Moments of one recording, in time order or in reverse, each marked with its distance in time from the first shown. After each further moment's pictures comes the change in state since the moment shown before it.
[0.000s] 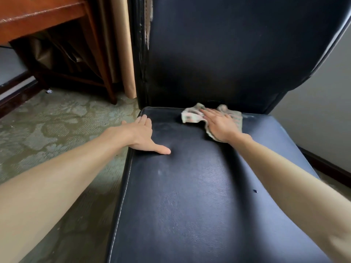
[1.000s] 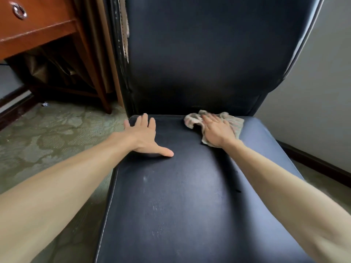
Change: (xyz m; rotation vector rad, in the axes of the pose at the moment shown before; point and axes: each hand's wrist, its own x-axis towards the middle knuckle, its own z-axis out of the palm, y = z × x) left_hand 0.007 0.041 -0.015 -0.008 0.121 0.010; right_hand -0.014 0.020 -0.010 -0.001 -0.010 0.179
